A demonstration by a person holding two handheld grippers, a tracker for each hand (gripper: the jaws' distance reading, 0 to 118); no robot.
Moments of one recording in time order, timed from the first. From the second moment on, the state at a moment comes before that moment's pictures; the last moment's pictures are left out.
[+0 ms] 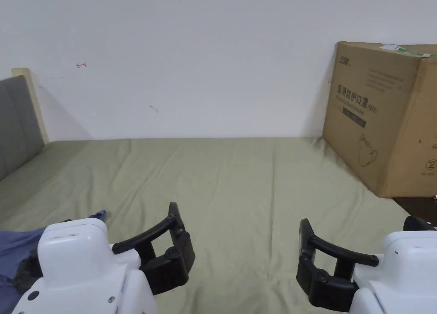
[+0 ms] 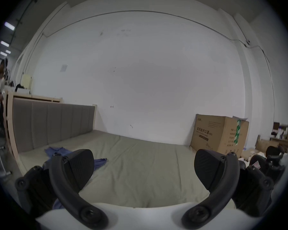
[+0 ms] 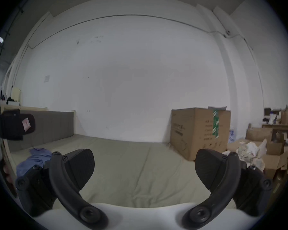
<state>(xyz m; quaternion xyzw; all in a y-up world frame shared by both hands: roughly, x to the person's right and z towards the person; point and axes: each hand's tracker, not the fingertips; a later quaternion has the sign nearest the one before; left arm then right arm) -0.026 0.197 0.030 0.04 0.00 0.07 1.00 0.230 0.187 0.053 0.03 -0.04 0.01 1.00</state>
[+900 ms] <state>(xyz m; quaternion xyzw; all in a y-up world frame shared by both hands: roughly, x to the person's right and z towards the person) -0.027 0.209 0.032 0.03 -0.05 0.05 1.00 0.241 0.196 0.061 0.07 -0.05 -0.03 1.00</state>
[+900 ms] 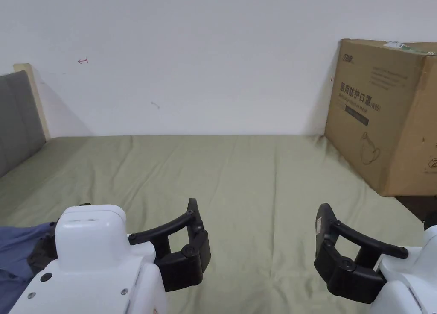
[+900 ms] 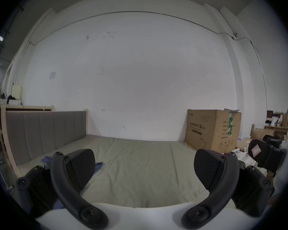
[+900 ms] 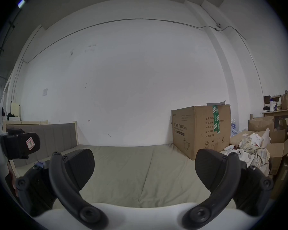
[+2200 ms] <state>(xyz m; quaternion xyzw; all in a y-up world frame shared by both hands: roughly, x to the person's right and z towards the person) -0.116 0.213 0.048 -0.01 0.03 0.01 1.00 0.201 0.182 0.009 -0.03 0.02 -0.03 1.00</state>
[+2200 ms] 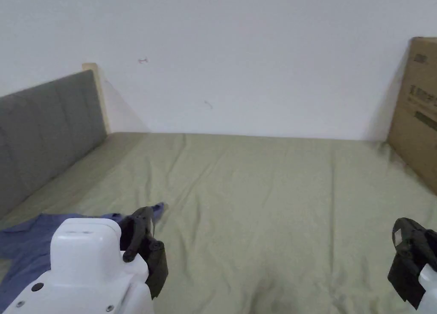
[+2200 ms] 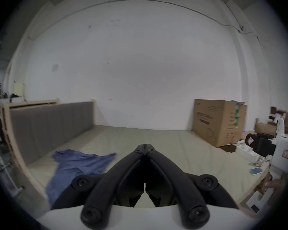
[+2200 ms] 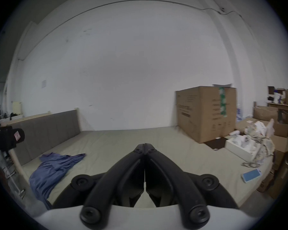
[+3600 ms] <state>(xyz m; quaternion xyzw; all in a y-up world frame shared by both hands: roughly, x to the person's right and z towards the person) -0.349 -0.014 -0.274 -0.54 0.08 0.15 0.82 0.171 0.111 -0.088 -0.23 0.14 0.01 0.96</state>
